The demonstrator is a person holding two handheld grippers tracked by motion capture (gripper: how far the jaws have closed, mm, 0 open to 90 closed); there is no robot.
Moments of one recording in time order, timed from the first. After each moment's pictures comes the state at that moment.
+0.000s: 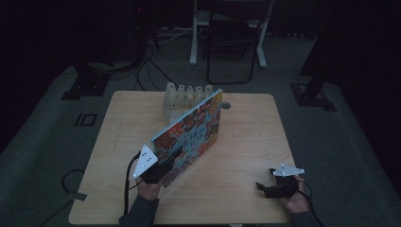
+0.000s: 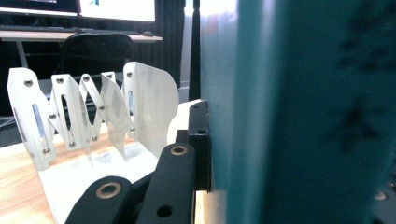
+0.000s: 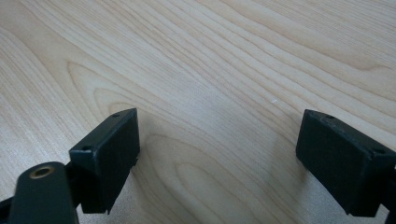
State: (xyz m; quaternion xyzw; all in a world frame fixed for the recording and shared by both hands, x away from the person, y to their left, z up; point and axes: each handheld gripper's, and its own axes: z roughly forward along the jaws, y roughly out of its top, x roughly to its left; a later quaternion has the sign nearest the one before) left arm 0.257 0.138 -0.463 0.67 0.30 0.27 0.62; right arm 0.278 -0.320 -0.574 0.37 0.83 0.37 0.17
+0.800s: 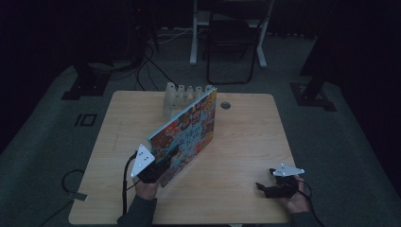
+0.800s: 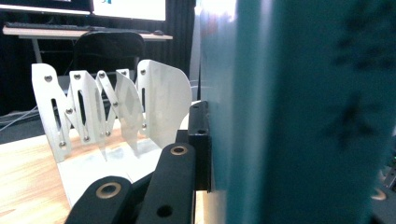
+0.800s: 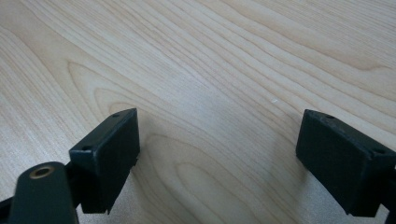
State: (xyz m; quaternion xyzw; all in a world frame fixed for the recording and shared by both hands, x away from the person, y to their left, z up) left arm 0.258 0.145 -0.464 0.66 0.32 0.28 0.62; right arm 0.278 -0.320 -0.574 0.37 0.83 0.37 0.16
